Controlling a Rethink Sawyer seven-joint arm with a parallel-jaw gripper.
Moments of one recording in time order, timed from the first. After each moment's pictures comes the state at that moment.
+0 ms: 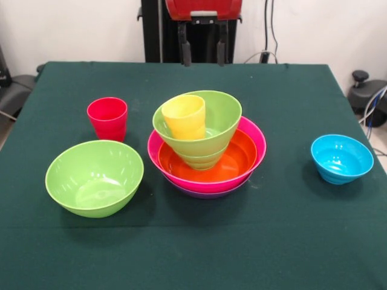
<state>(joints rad) -0.58 -0.91 0.42 1.81 -0.25 0.59 1.87</state>
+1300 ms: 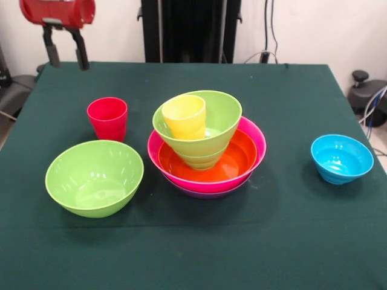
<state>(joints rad) -0.97 -0.82 0.52 1.80 -0.39 0.61 1.87</state>
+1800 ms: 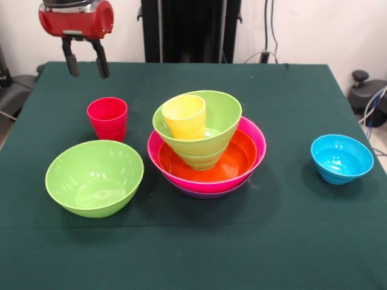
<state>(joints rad) -0.96 -0.79 0.57 1.79 -0.40 0.64 1.87</state>
